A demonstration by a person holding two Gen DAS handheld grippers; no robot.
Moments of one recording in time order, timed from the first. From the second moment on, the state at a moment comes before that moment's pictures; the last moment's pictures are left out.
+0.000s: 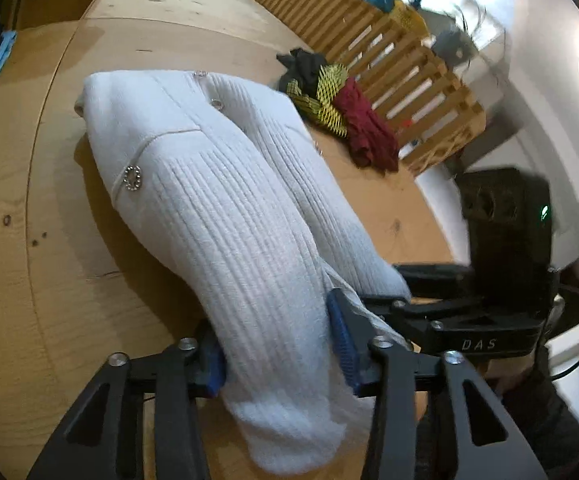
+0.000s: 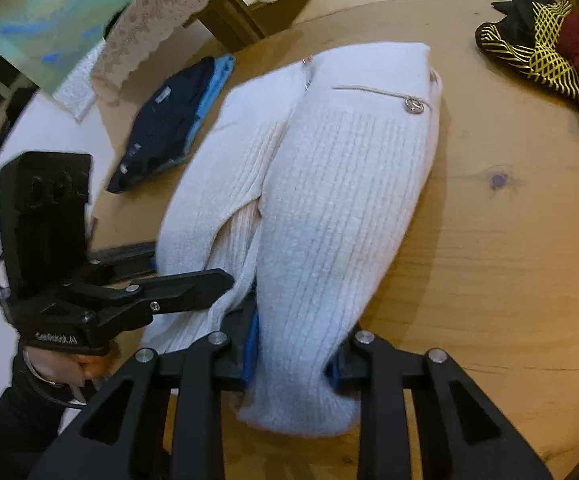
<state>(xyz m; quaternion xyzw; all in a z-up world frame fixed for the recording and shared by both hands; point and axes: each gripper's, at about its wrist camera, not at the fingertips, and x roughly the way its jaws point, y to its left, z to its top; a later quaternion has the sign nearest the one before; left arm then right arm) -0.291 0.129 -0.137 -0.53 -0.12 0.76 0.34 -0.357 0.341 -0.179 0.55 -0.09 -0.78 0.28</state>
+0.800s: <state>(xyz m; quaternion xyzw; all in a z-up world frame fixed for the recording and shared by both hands) -0.292 0.099 -0.136 -0.60 -0.12 0.74 0.29 -0.358 0.345 -0.166 0.57 -0.05 -0.78 0.26</state>
